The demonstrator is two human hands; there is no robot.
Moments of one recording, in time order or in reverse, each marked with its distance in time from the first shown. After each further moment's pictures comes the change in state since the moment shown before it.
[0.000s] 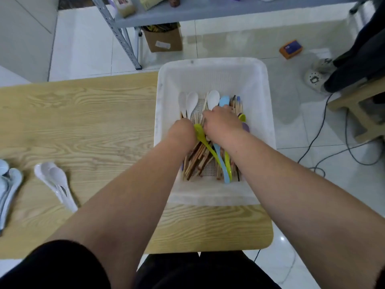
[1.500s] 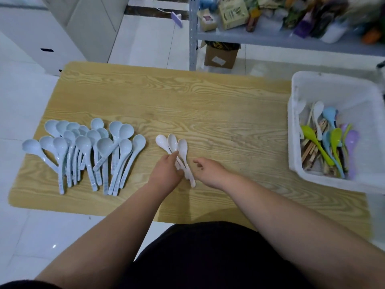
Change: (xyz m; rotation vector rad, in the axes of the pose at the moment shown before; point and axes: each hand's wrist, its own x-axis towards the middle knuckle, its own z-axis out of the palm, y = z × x) left_hand -0.174 -0.447 -0.036 -0.319 0.127 -0.037; right_hand -0.079 -0.406 0.128 0.453 -0.373 0.002
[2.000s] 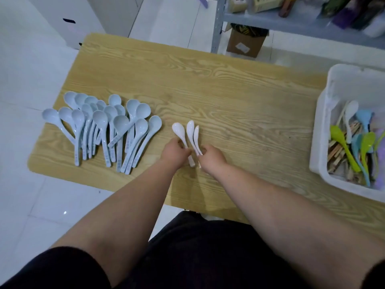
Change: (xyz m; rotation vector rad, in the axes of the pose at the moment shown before) left_hand 0.018 -0.010 -0.003 -0.356 0.059 -0.355; right_hand 0.040 -0.022 0.041 0.104 0.133 0.136
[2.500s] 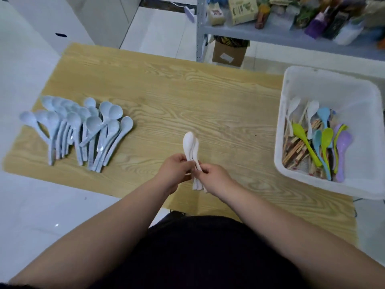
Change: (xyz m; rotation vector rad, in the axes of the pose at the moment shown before) left_hand -0.097 0.047 0.083 -0.661 -0.252 -0.053; right_hand -0.092 0.095 -0.077 0.203 -0.116 -0.141
